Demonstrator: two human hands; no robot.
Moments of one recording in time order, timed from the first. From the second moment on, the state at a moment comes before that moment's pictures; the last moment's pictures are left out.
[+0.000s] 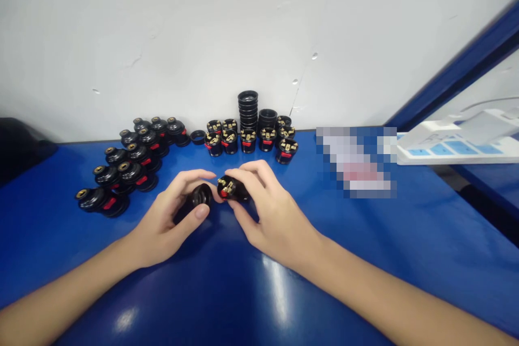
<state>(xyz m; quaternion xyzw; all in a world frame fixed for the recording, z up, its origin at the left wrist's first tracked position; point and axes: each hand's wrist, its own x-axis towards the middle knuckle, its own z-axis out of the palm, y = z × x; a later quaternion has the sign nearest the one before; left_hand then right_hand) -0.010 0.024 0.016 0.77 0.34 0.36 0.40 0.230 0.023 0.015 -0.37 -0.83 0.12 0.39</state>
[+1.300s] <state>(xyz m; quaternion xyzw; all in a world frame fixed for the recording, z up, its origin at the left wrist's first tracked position) -0.008 0.030 0.009 0.71 0.43 0.43 0.34 0.250 0.034 0.023 -0.44 -0.84 -0.21 0.23</state>
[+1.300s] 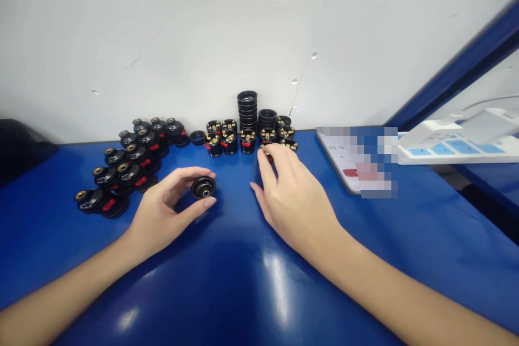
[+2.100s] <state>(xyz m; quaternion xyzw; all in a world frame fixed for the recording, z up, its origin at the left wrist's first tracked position) -0.007 0.032 0.000 0.70 0.35 0.45 0.43 0.242 0.032 0.033 -0.27 -0.92 0.09 0.28</state>
